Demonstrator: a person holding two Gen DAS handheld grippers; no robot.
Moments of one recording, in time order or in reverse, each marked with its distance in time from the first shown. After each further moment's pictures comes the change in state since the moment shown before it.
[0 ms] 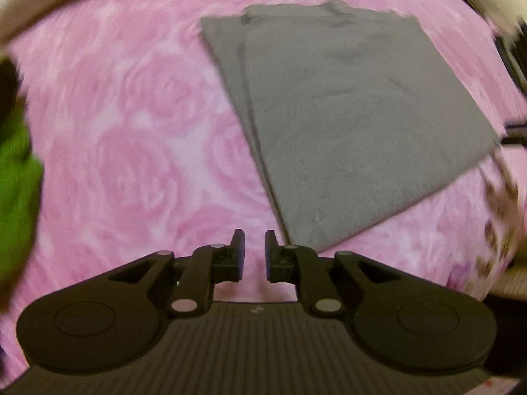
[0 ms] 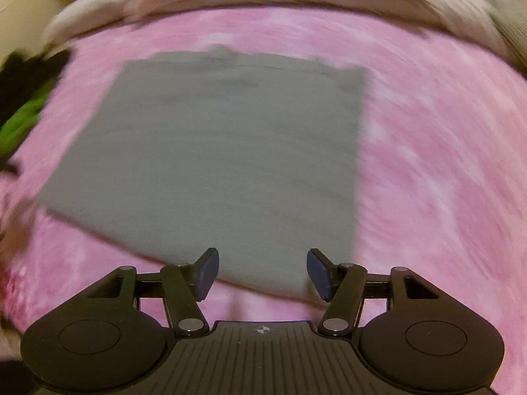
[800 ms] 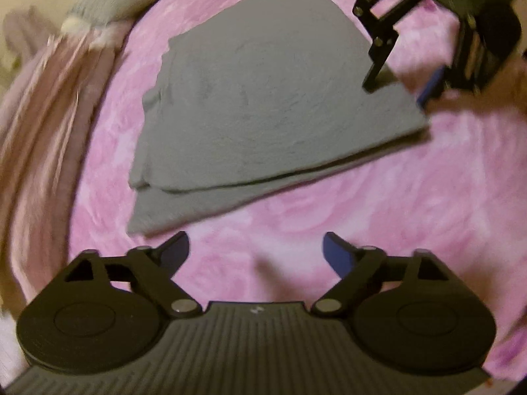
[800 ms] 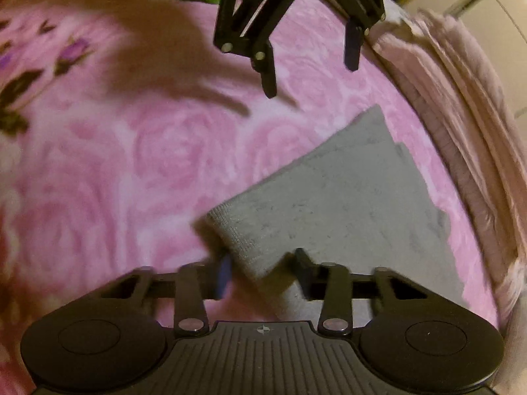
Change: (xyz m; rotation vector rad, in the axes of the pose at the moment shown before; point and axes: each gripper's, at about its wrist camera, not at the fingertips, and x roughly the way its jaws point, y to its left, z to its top) left arm 0.064 0.073 0.007 1.410 -0.425 -0.038; right arm 0.170 0.341 -0.011 -0.736 -0.064 -0.273
